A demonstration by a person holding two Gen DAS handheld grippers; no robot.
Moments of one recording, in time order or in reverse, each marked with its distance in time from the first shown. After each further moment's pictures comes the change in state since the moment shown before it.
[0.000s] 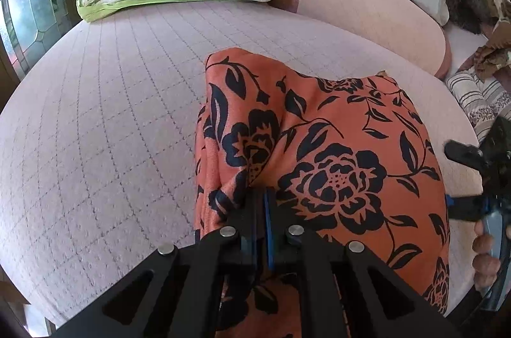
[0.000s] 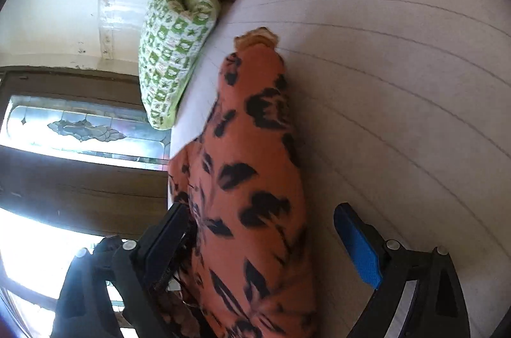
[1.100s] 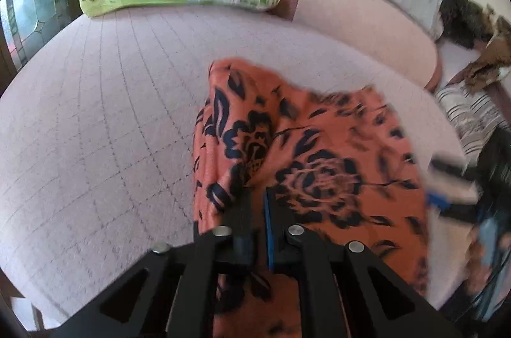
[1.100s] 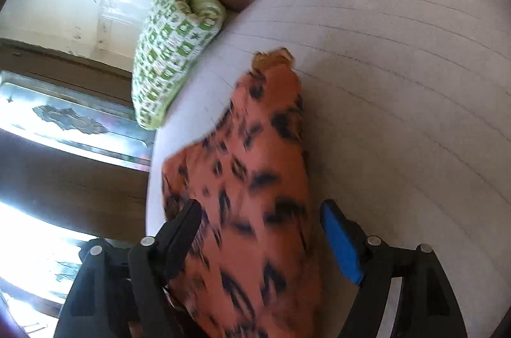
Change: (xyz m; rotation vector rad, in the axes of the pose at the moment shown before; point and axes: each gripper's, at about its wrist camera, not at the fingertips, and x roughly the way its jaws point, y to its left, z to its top) left arm -0.028 0.003 -0.002 -0.048 -0.053 -0.063; right arm -0.024 0.035 -0.019 -0.069 -0.068 -0.156
